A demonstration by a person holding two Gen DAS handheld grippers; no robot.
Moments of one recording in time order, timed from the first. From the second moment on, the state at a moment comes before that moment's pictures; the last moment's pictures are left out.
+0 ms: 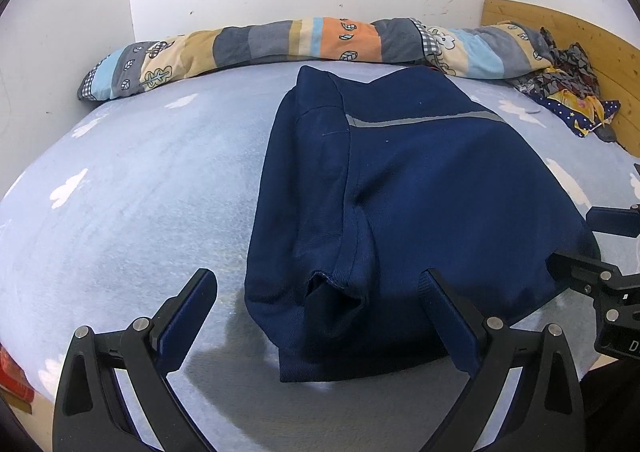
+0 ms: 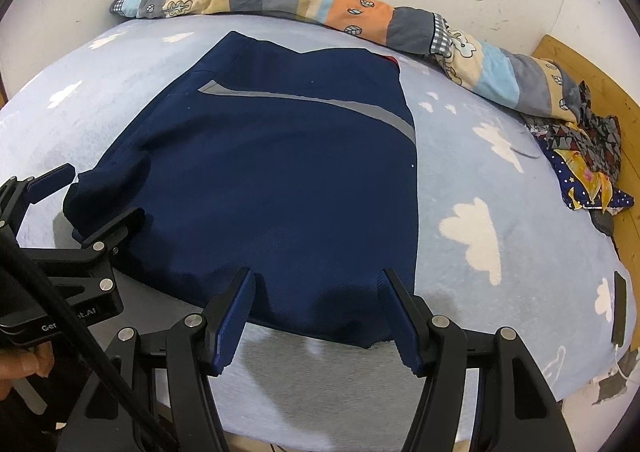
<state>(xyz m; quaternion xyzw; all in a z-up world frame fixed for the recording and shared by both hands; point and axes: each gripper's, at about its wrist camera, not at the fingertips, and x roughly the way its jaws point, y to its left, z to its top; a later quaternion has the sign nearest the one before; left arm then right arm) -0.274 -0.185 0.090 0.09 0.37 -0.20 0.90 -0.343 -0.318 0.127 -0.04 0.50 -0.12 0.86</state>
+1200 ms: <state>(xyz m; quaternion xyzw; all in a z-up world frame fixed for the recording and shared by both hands) -0.277 -0.191 0.094 0.10 0.36 -0.20 0.91 -0.344 -0.317 0.136 -0.03 0.49 -0.13 0.86</state>
